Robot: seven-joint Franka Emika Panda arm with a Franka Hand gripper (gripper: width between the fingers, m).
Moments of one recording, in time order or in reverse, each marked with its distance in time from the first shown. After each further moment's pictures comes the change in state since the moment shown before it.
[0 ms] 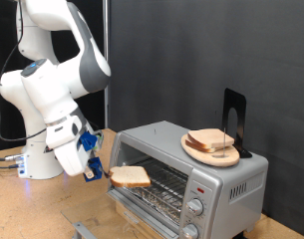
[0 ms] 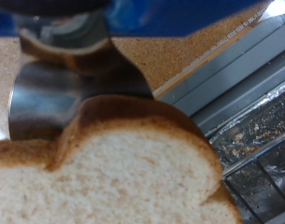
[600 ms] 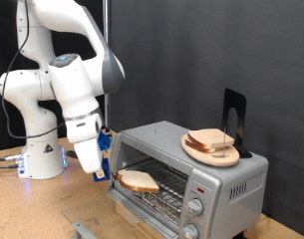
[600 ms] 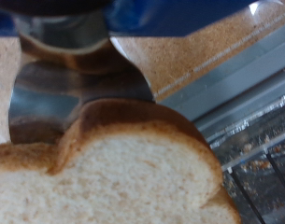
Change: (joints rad) arm 0.006 0.014 0.084 0.044 -0.258 0.035 0.191
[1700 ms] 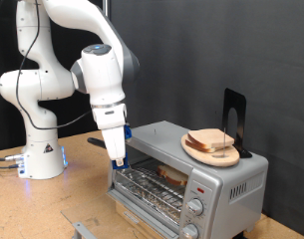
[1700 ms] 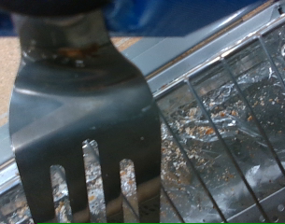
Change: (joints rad) arm 0.000 -0.033 0.112 0.014 -0.139 -0.073 0.220
